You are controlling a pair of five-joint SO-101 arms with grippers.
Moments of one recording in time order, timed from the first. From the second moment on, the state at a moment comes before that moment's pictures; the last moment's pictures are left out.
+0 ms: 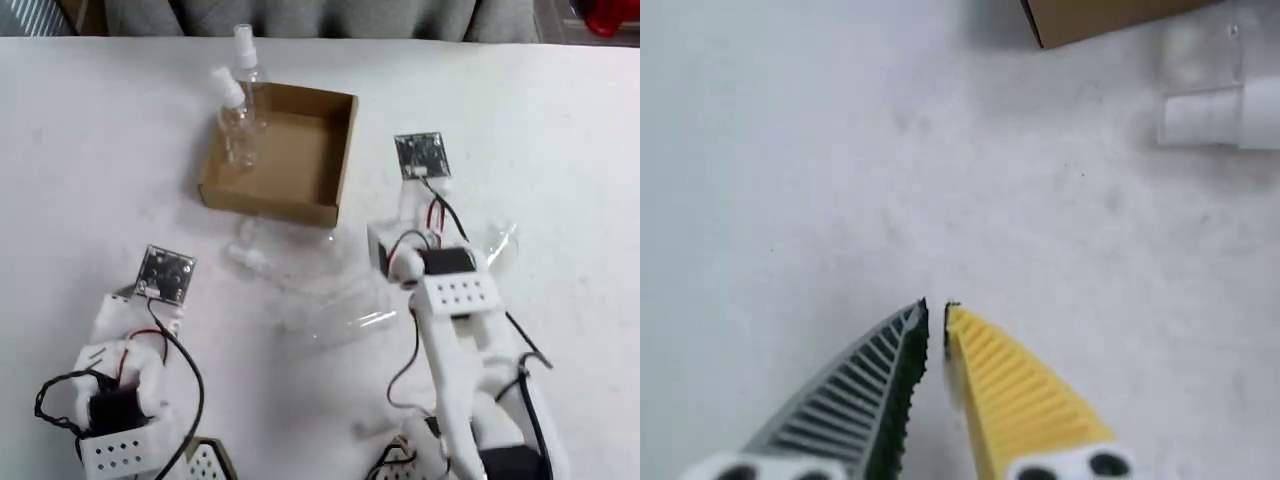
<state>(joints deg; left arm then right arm) -17.8 -104.0 97.0 59.0 -28.3 -10.2 -25.0 47.1 40.3 1.2</state>
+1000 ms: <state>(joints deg) -17.8 -104.0 97.0 59.0 -28.3 -7.6 -12.4 23.7 51.9 -21.8</state>
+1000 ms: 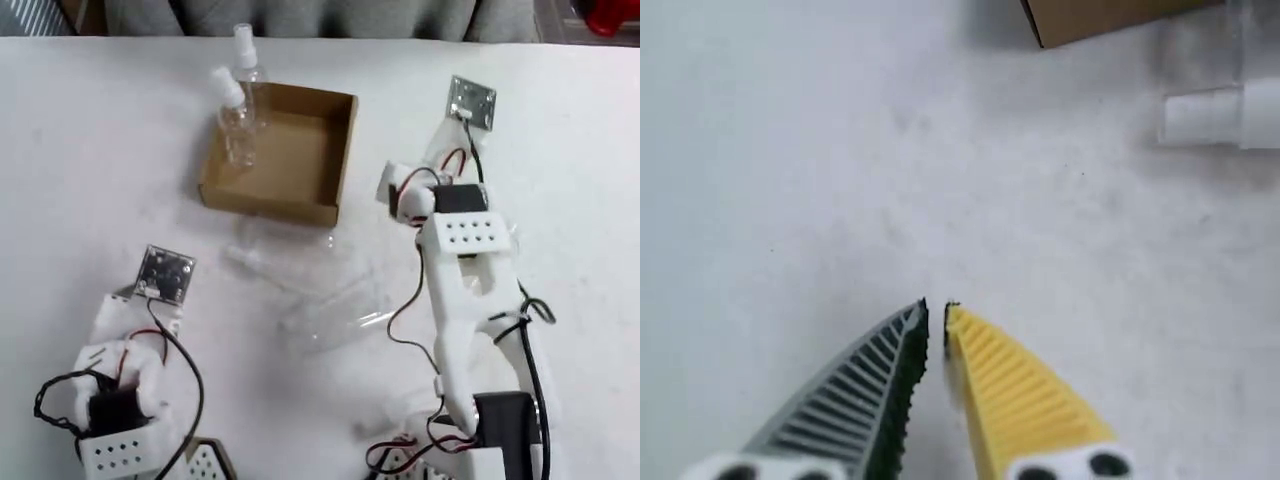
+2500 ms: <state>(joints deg) -17.8 -104.0 97.0 59.0 -28.3 -32.4 8.0 27.2 46.1 0.0</state>
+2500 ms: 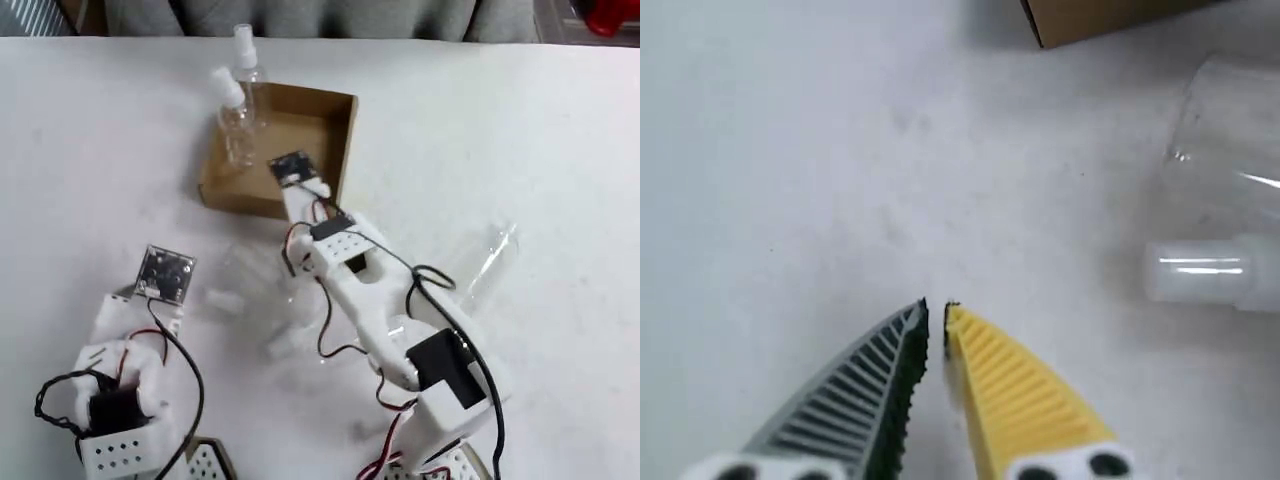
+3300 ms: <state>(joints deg) -17.8 -104.0 97.0 59.0 -28.3 -10.4 -37.1 42.7 72.0 21.8</state>
